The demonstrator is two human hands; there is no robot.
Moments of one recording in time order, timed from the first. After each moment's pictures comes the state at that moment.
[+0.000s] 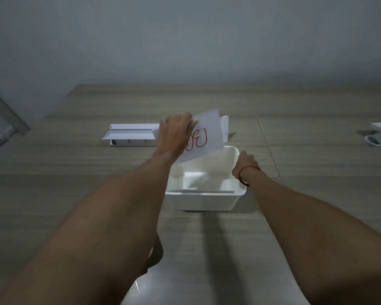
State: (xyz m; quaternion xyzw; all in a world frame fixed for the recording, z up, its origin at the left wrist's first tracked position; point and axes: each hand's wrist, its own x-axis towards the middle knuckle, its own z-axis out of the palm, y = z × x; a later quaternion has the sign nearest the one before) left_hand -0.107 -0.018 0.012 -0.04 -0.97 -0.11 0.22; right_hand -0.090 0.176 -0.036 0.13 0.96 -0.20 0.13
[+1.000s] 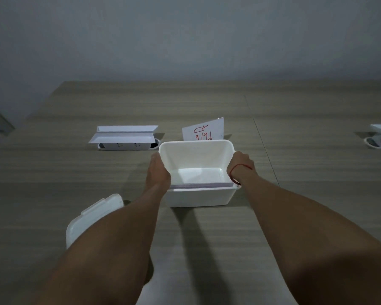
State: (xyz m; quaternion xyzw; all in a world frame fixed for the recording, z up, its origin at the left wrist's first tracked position) left_hand -0.100 -0.034 -0.097 0.21 -0.87 -0.43 0.07; right_hand -0.127 0.173 -0.042 0.16 0.96 -0.18 0.11
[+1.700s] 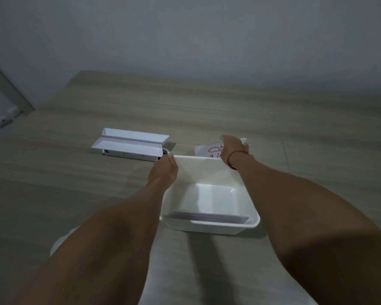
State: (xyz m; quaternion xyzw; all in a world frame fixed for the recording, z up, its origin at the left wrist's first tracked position) left_hand -0.210 -0.053 -0.097 0.26 -0.91 -0.33 0.01; right_hand -0.301 0.123 -0.060 -0.07 0.99 -0.11 0.09
